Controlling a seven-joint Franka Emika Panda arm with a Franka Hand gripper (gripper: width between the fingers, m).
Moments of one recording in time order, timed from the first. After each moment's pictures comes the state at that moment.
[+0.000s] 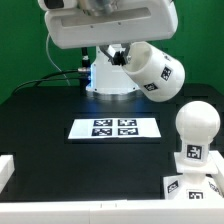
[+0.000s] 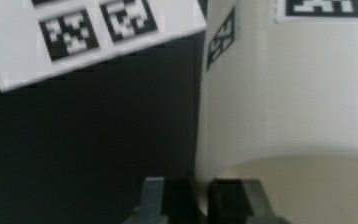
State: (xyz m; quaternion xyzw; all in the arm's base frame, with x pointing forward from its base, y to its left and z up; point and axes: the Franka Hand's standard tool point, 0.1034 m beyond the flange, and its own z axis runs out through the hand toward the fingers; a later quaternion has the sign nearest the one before) arm 0.494 -0.011 0.183 -0.97 0.18 0.16 0.10
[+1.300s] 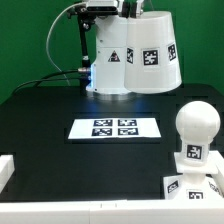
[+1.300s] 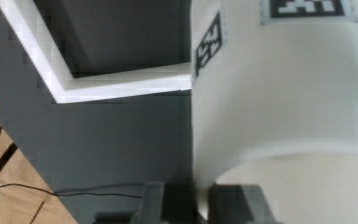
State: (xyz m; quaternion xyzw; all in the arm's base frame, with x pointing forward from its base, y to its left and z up) arm 0.560 0.003 0.263 -0.98 0.09 -0.16 -0.05
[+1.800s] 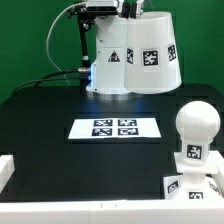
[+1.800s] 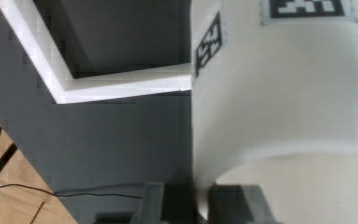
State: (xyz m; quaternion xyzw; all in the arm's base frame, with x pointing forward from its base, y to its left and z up) arm 0.560 0.003 0.263 -0.98 0.09 -0.16 -0.05
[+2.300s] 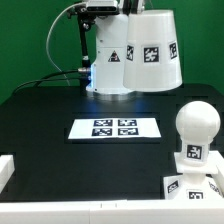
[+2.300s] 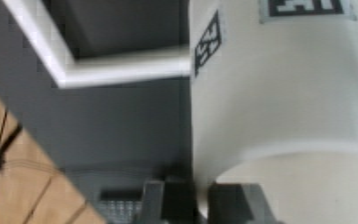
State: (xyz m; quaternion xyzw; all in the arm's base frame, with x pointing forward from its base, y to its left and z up) arm 0.570 0.005 0.270 -0.97 0.09 -0.21 -0.09
